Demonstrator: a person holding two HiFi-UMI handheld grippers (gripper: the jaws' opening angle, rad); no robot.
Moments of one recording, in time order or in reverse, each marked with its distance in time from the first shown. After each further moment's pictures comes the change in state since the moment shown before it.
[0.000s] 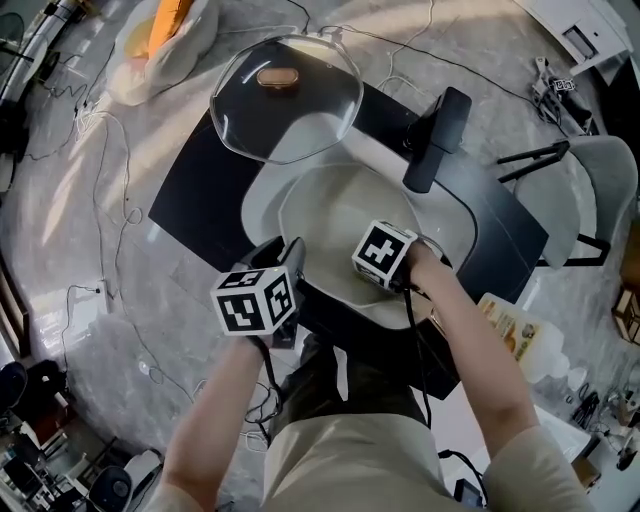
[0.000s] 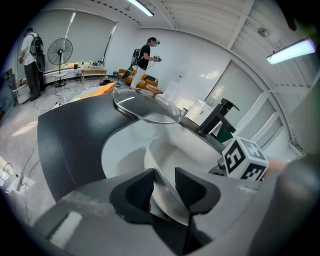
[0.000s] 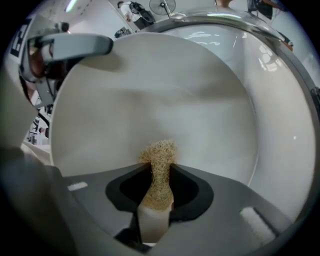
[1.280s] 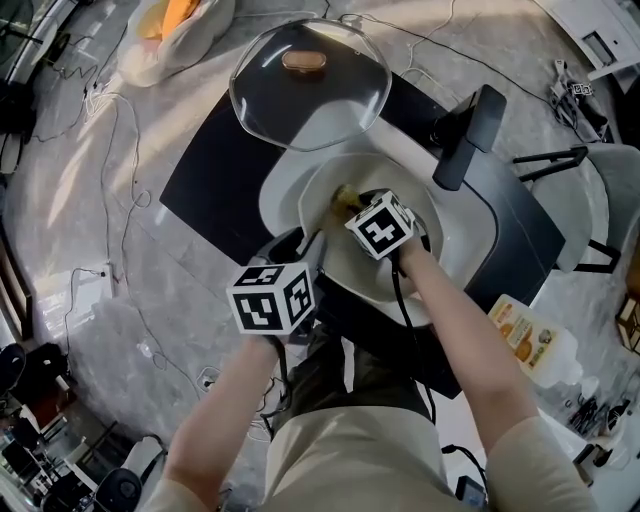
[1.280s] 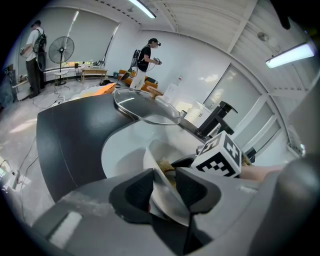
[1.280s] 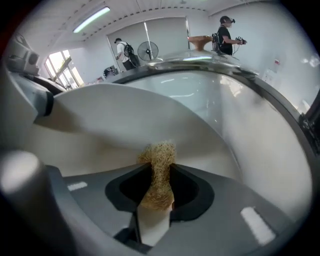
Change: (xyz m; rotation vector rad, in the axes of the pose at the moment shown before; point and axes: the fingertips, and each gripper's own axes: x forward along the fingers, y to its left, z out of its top) left arm -0.001 -0.002 0.000 -0.011 -0.029 -0.028; right arm -0.007 -0.053 0.122 0.113 -0.505 -0.236
